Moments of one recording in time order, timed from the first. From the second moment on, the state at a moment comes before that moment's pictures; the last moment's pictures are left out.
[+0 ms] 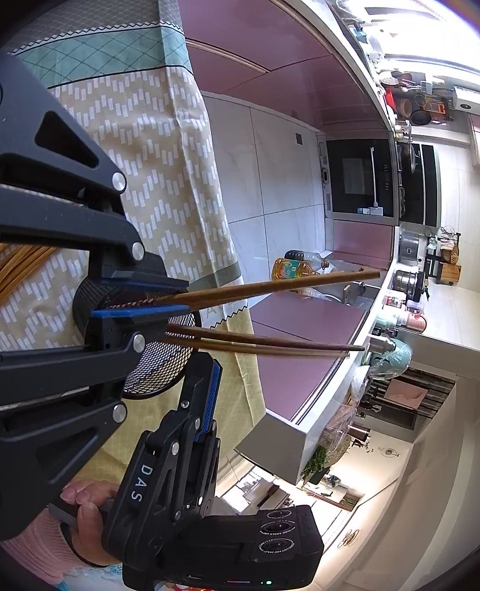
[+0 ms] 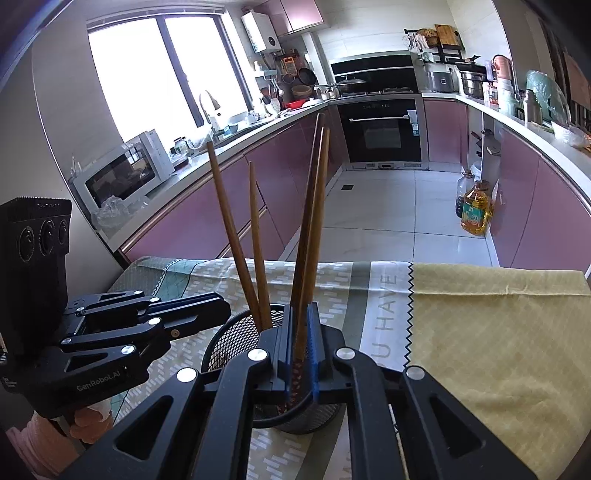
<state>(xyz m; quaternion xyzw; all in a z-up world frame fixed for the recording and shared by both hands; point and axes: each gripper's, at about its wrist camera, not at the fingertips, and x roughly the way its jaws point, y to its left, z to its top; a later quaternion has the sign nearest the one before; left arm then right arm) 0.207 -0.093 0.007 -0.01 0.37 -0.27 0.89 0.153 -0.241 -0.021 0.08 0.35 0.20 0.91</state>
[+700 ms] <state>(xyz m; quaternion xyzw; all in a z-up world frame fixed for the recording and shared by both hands) 0.119 -0.033 0.001 0.01 0.31 -0.22 0.93 0.059 -0.216 -0.016 0.05 0.30 0.30 0.91</state>
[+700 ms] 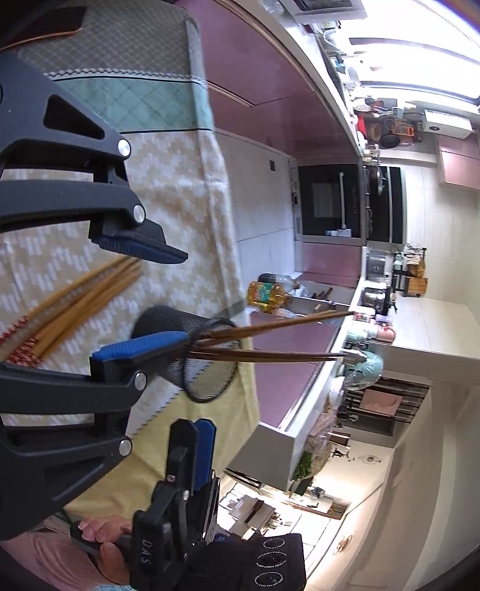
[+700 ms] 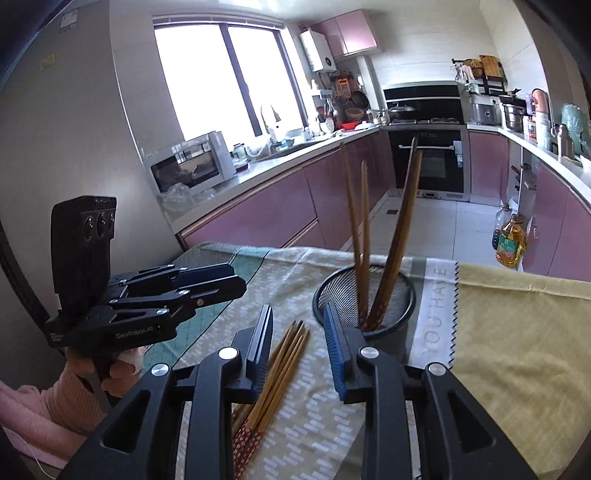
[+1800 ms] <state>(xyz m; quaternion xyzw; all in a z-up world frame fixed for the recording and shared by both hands) 0.097 -0.025 -0.090 0.01 0.42 -0.21 0.89 0.061 -0.153 -0.116 0.01 0.43 0.28 0.86</state>
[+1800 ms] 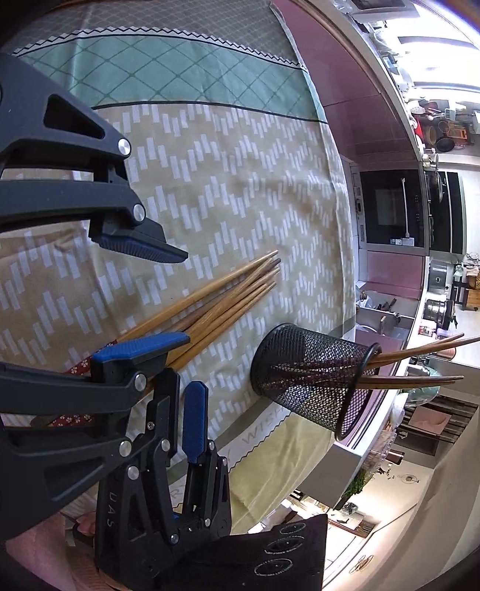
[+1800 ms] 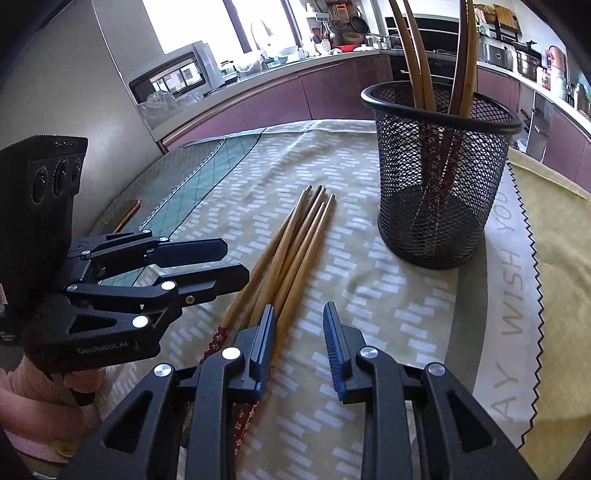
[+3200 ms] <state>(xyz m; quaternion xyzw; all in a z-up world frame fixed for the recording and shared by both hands) 0.111 -0.017 -0.092 -0.02 0.43 -0.16 0.89 0.077 -0.158 -0.117 0.02 0.42 0.24 0.87</state>
